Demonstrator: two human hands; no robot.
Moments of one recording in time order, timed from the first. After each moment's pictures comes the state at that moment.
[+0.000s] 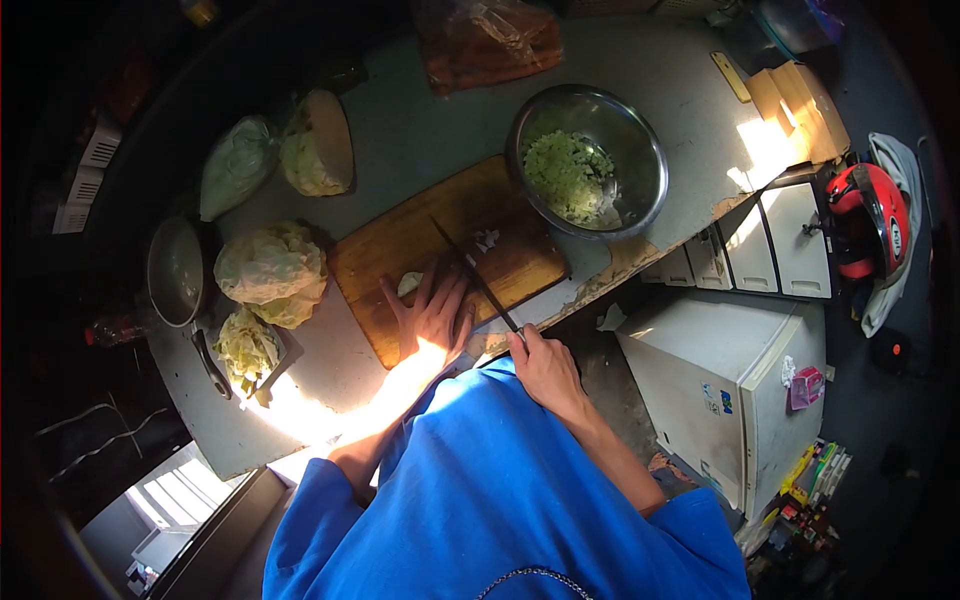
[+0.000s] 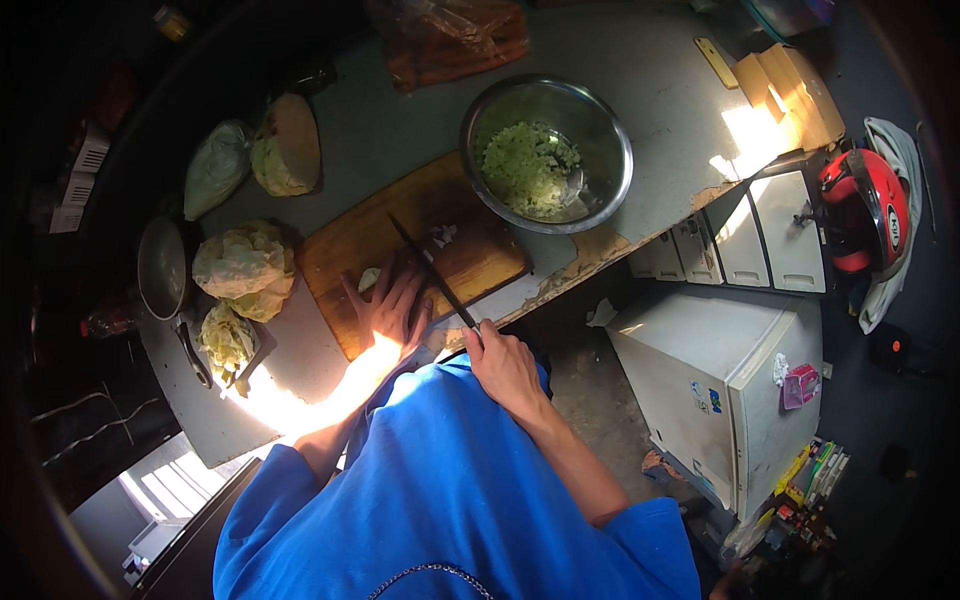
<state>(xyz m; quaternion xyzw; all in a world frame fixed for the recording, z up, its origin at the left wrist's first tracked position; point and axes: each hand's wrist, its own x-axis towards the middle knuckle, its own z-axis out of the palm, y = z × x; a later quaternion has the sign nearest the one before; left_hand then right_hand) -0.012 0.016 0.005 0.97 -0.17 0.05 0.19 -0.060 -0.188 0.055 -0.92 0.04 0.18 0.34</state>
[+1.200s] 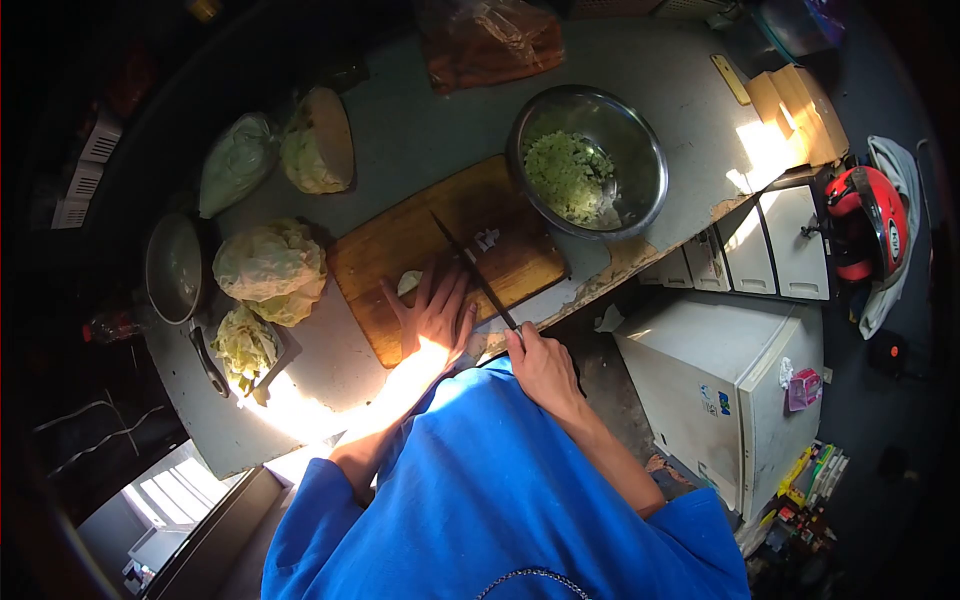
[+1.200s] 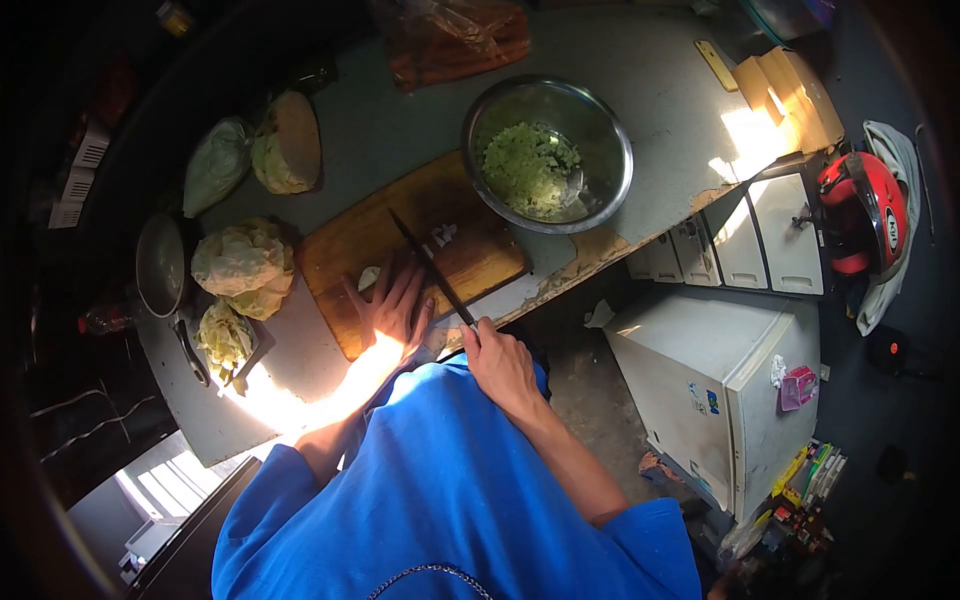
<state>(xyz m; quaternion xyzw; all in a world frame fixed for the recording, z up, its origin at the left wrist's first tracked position) -0.015 0.009 0.008 0.97 -0.15 0.05 0.18 -0.056 -0.182 0.058 -0.93 0.05 0.18 0.33</state>
